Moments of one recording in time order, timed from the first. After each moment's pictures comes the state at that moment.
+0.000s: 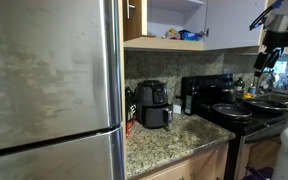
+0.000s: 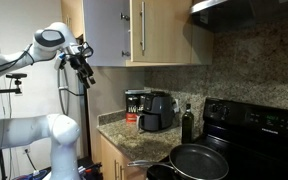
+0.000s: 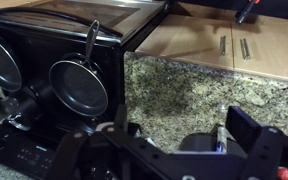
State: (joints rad) arm 0.21 -1.37 0.18 -2.40 -0.23 1.31 0.04
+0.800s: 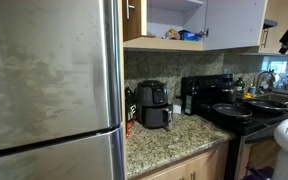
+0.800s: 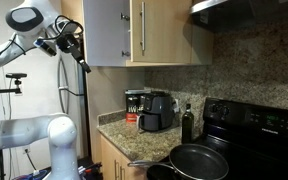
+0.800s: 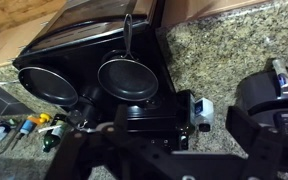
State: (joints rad) arm 0.04 -1.44 -0.01 -2.24 -0.35 1.33 0.12
